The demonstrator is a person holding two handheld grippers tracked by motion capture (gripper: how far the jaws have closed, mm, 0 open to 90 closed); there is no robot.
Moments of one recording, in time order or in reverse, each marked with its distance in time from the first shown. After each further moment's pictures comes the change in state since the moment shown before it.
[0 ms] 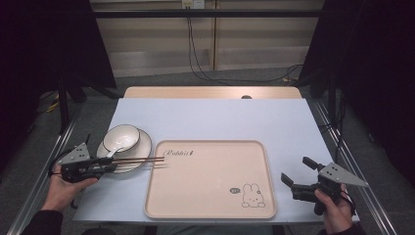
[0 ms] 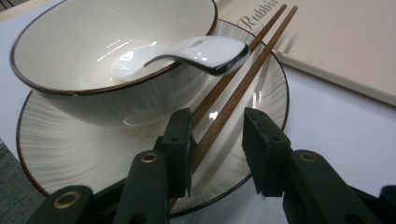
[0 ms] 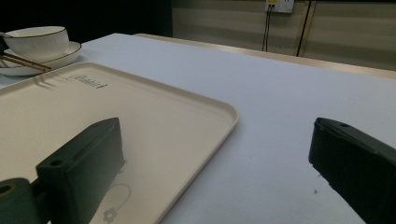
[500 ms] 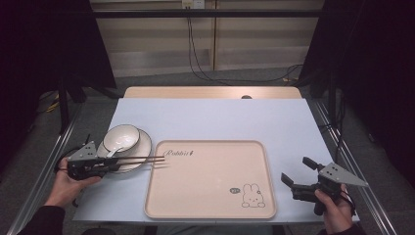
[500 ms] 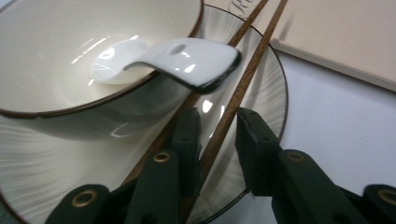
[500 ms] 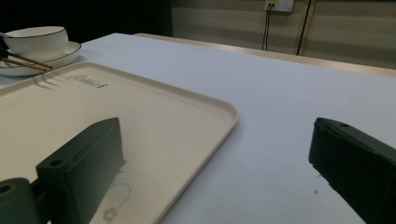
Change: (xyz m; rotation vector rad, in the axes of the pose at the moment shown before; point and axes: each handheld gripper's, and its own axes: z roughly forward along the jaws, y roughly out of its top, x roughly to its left) left arm 0.000 0.010 0.011 0.086 -0.043 0.043; right arm 0.000 0.000 0.000 0.004 0.000 0.010
